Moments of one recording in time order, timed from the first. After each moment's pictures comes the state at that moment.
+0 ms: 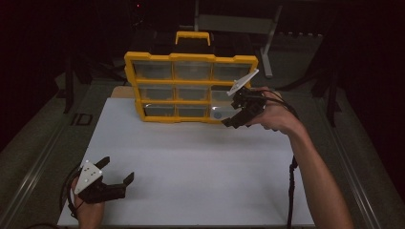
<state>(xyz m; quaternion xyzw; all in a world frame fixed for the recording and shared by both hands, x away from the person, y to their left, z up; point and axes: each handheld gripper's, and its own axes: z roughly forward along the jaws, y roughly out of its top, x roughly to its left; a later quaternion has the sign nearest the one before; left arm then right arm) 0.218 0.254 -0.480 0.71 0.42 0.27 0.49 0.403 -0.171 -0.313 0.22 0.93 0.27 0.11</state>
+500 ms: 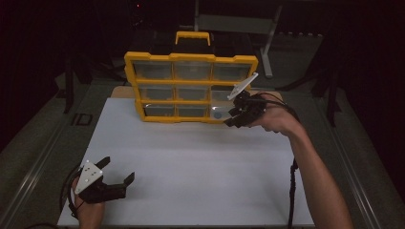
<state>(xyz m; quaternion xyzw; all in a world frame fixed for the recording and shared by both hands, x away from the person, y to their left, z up) 0.218 0.253 -0.480 0.71 0.42 0.27 0.49 0.402 -0.174 -0.323 0.21 0.94 0.26 0.10</state>
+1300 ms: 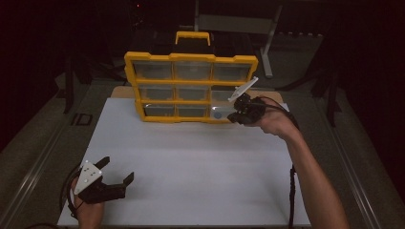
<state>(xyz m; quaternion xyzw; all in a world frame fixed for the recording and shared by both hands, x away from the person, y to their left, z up) 0.217 0.254 -0.479 0.71 0.42 0.27 0.49 0.406 -0.178 -0.338 0.23 0.93 0.25 0.12</state>
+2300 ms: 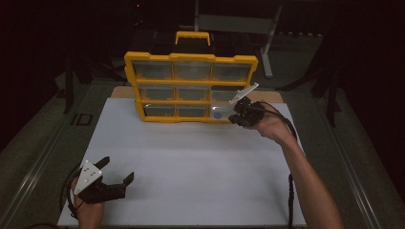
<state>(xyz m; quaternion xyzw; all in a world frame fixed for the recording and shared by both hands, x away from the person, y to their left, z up) 0.217 0.254 -0.479 0.71 0.42 0.27 0.49 0.414 -0.184 -0.367 0.27 0.92 0.26 0.14</state>
